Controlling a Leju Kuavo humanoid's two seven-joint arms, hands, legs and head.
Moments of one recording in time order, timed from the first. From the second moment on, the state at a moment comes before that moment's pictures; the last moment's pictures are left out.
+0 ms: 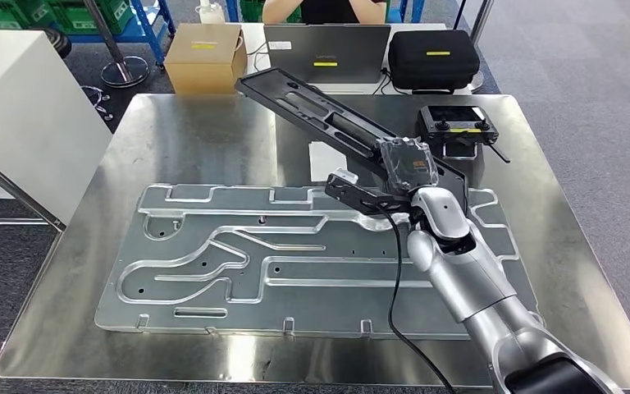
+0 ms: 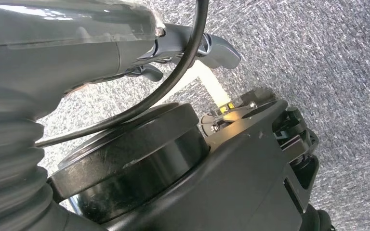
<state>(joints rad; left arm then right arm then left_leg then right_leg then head) -0.07 -0.23 0.98 -0.21 -1.40 0.05 -0.24 -0.78 -0.06 0.57 -1.07 1.00 -0.07 0.21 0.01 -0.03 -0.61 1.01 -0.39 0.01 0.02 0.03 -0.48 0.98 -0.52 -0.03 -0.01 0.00</state>
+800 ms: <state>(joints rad) -0.07 -0.23 0.98 -0.21 -1.41 0.06 -0.25 -0.79 -0.04 0.63 -0.90 1.00 -0.10 0.17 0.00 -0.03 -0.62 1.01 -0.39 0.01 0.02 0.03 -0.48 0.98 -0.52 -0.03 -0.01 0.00</state>
